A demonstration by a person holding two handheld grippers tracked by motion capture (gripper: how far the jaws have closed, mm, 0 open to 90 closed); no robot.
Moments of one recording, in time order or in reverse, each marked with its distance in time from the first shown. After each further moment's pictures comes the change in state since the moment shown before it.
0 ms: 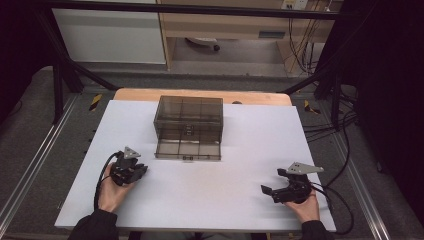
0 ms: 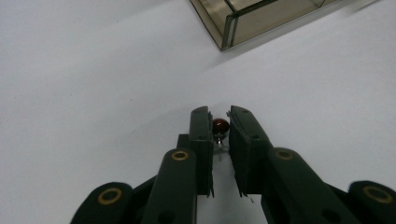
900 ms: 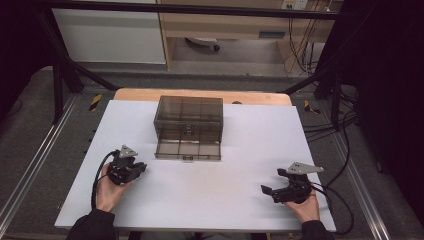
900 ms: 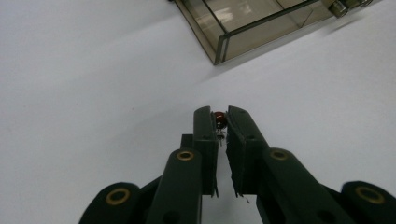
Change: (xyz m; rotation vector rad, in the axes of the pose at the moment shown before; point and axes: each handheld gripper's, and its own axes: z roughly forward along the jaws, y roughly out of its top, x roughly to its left) left arm 0.002 0.003 -0.013 -0.040 -0.040 -0.007; right arm 0.000 0.000 0.000 -0.001 0.001 0.002
